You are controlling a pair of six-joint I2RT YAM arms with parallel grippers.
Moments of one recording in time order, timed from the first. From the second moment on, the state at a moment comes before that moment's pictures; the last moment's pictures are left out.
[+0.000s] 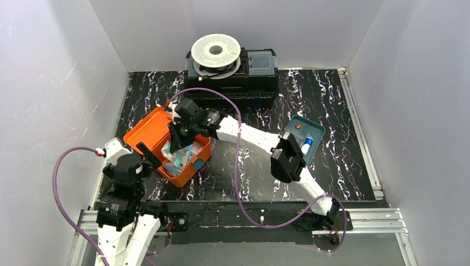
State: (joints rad) left arm -0.17 0.35 0.81 -1.04 -0.50 -0.59; right arm 1.09 2.31 2.22 -0.61 -0.36 0.52
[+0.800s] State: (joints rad) left arm -0.17 0.35 0.81 -1.04 -0.50 -0.59; right arm 1.10 2.13 2.09 -0.61 -0.24 0.48
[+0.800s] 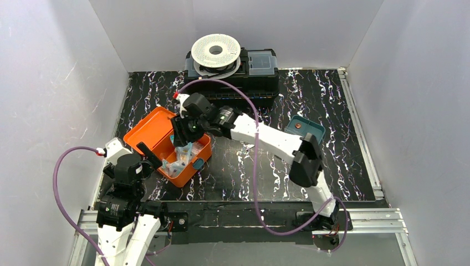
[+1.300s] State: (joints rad) left arm -0.17 0.35 0.81 -1.03 -0.45 -0.57; right arm 1.01 1.72 1.63 -0.59 0.14 0.49
